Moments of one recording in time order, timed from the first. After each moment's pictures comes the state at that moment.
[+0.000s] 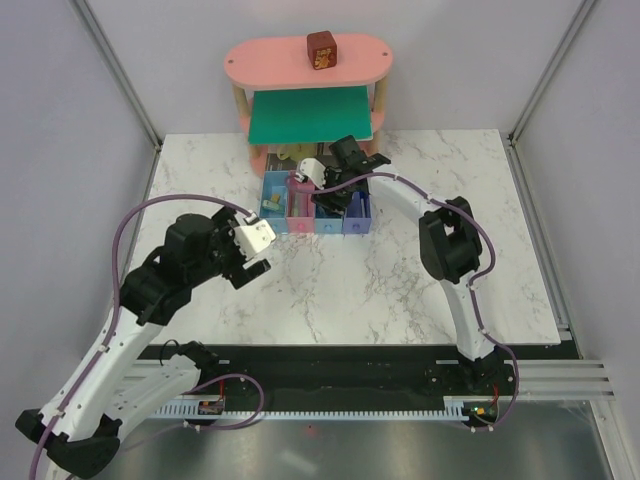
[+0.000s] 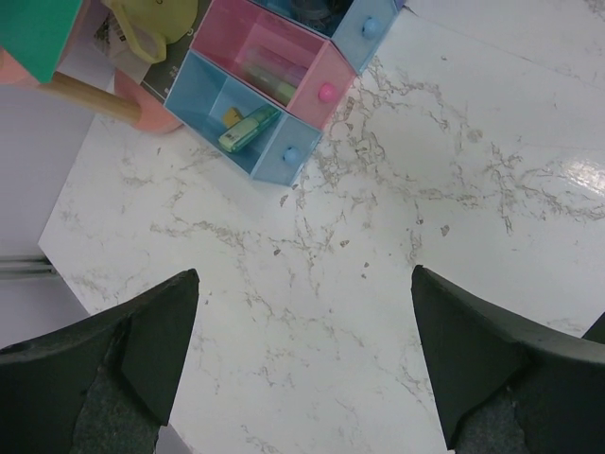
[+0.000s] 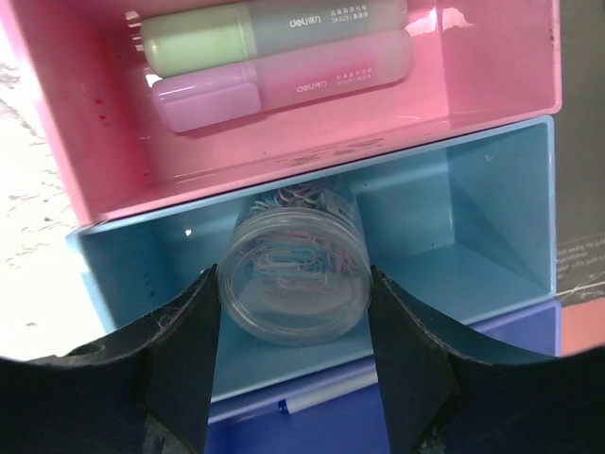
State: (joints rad) left arm -0.54 0.78 1.02 -0.78 0.05 0.61; right arm 0.55 2.26 1.96 -0.65 -0.31 -0.75
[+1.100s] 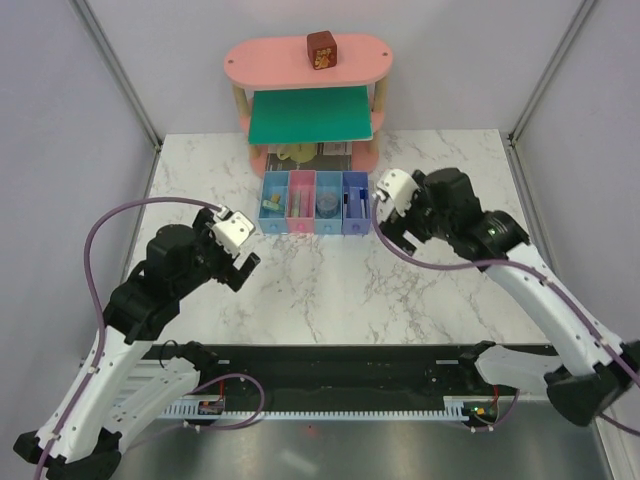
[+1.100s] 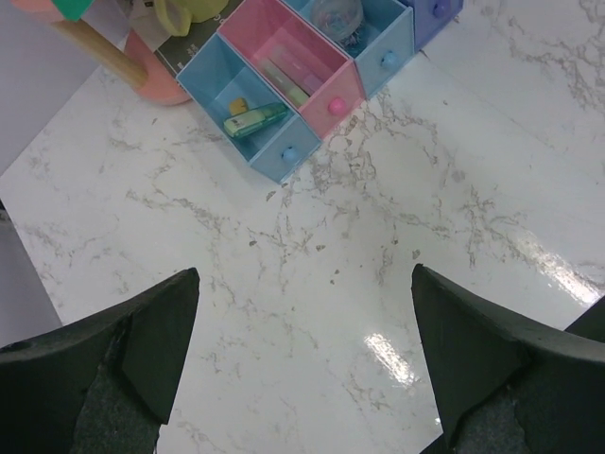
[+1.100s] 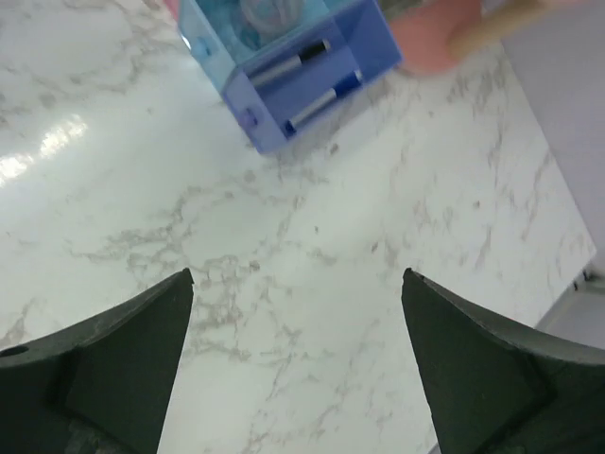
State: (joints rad) left arm -0.50 0.69 1.01 -0.77 0.03 0.41; right arm 0.57 1.25 1.36 -0.75 -0.05 -0.52
